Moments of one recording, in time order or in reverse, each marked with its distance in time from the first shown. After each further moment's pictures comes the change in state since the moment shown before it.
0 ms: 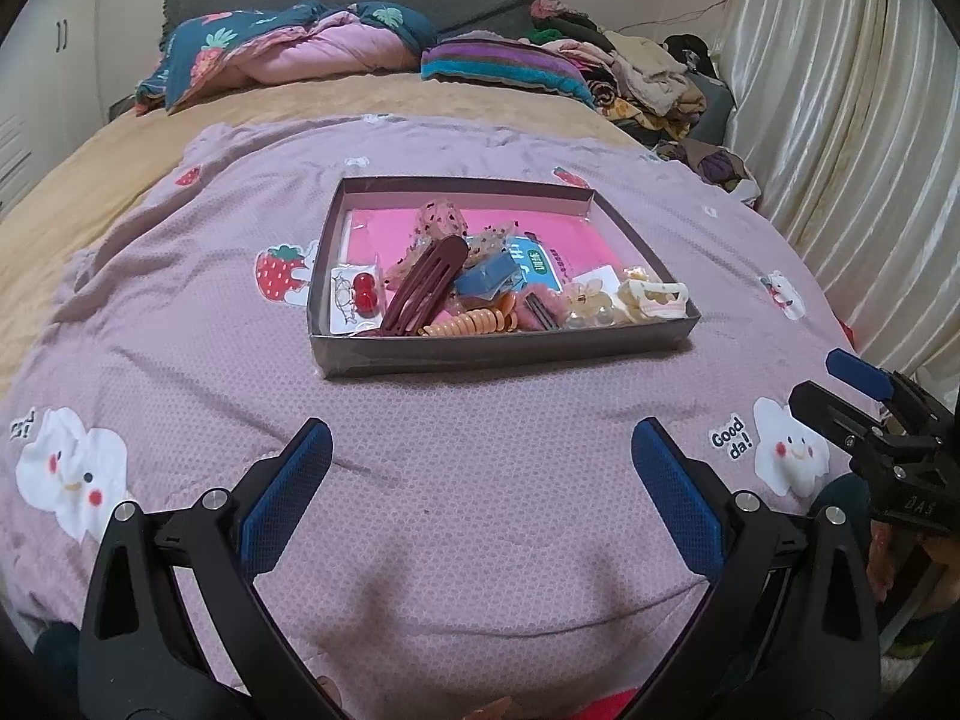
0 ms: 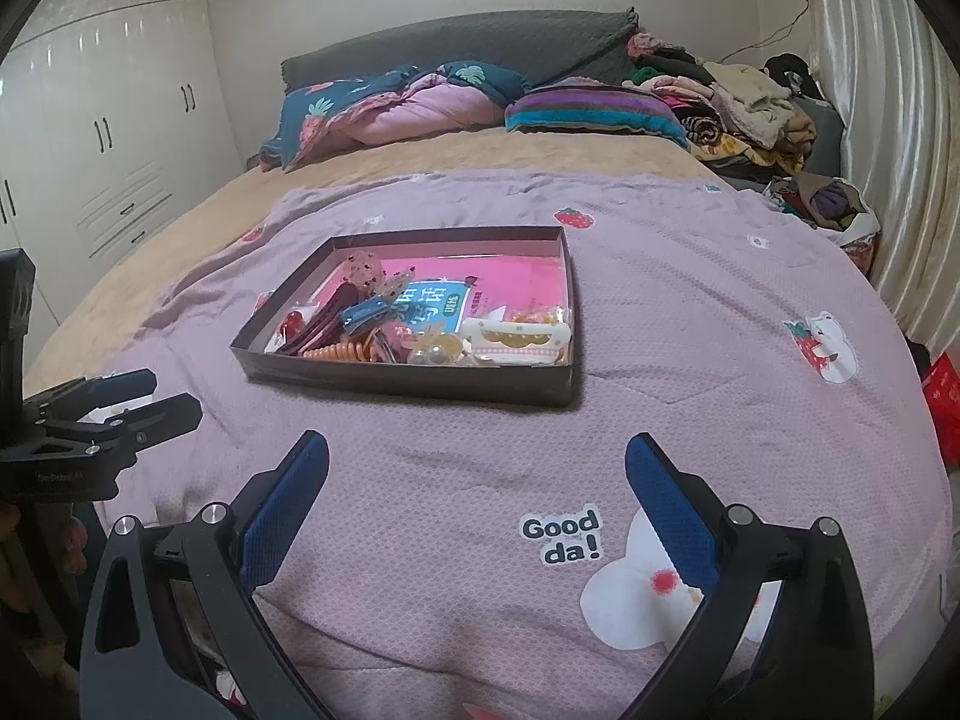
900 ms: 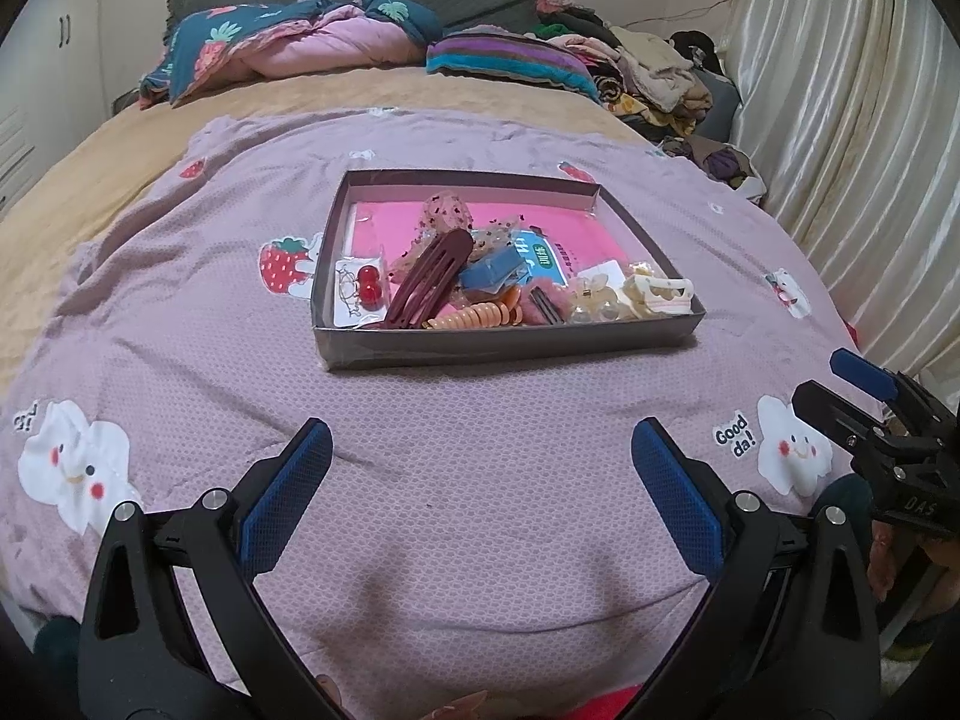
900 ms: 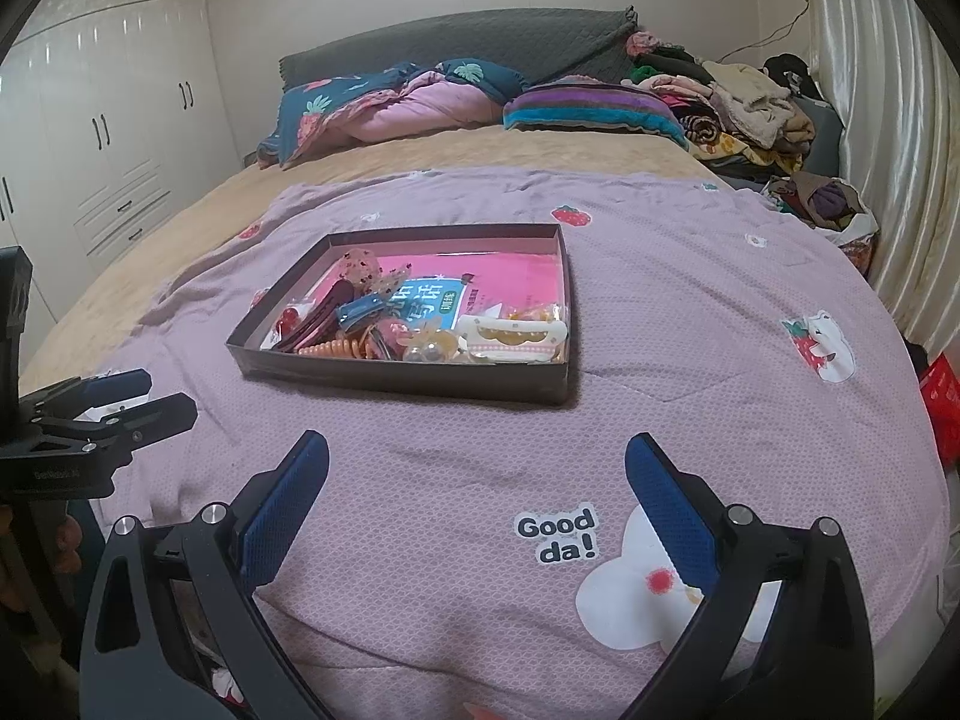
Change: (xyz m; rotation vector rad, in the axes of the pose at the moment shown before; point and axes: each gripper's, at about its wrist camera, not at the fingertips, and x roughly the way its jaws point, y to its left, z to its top) left arm 0.000 0.000 -0.003 -0.011 0.011 0.004; right arm 0.000 0.000 -0.002 -0.003 0.009 -0.002
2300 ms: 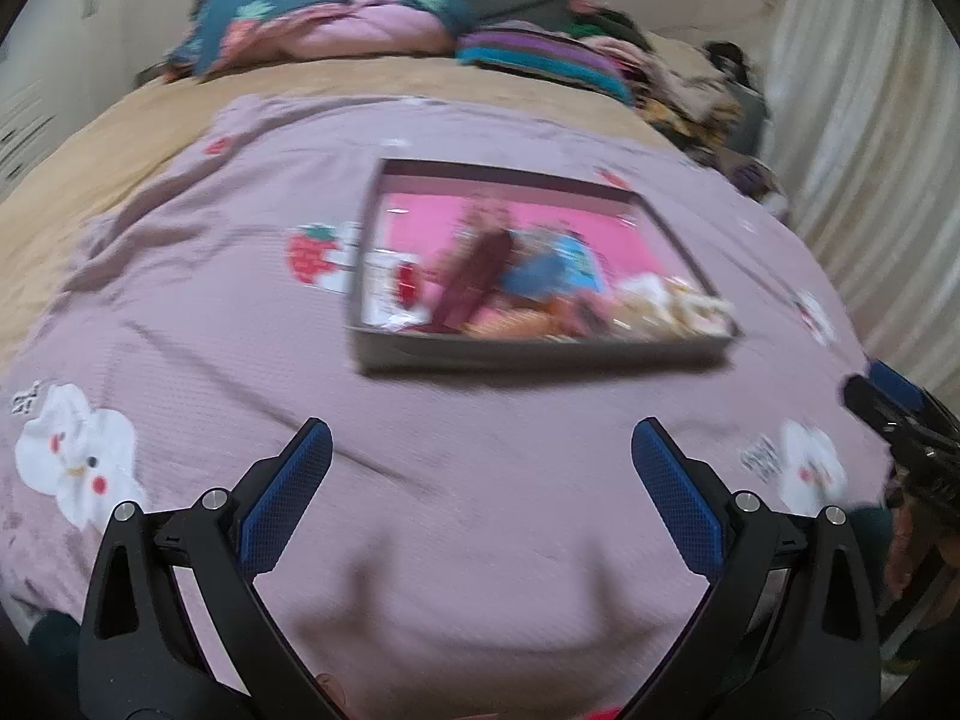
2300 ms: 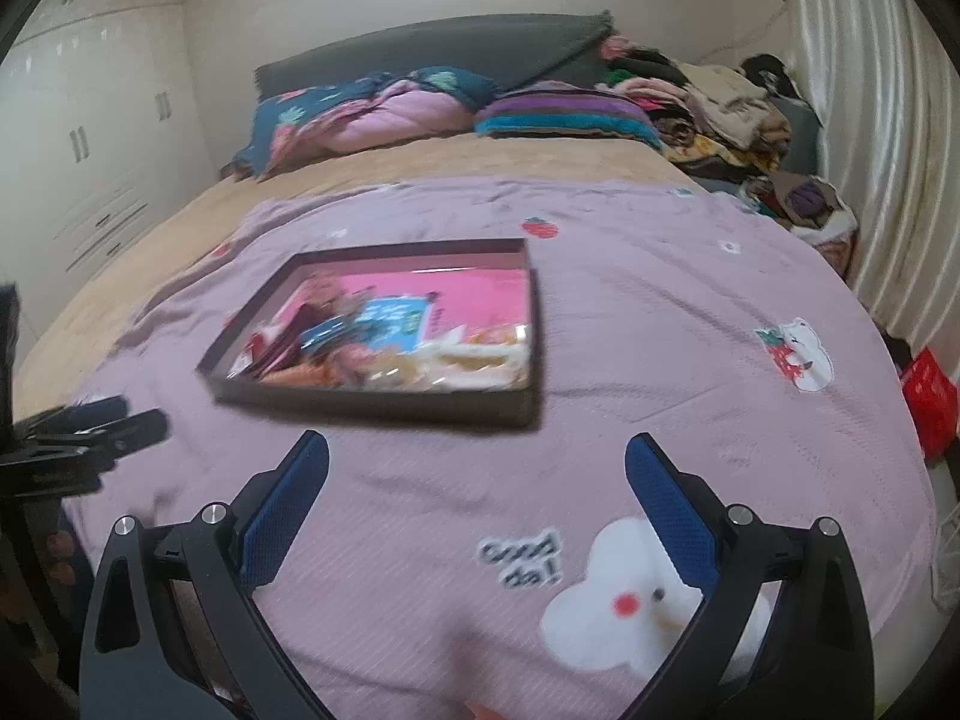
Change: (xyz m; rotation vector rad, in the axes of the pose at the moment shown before) left arm 0.016 0.037 0.011 -0.094 0.010 0.056; right arm 0.009 -0.029 0.018 0.044 -0.014 -0.058
